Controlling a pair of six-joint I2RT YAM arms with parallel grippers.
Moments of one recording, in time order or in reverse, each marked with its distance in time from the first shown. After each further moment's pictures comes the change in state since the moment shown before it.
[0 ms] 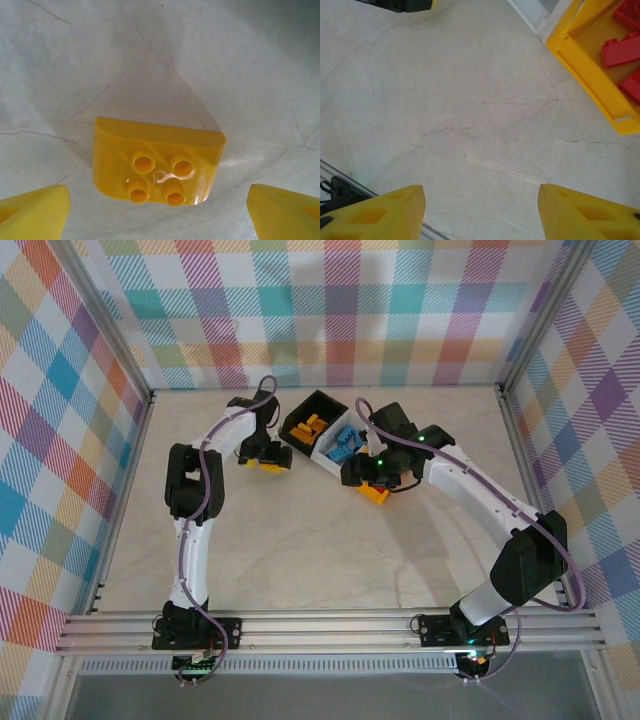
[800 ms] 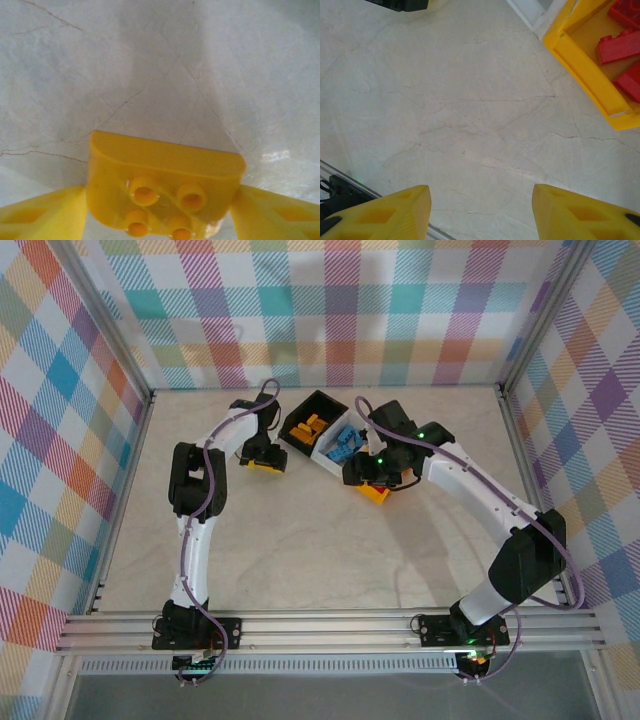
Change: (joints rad) left arm 0.000 0.042 0.013 0.003 -0.053 0.039; right arm 0.000 0.015 0.034 -0.041 0.007 -0.003
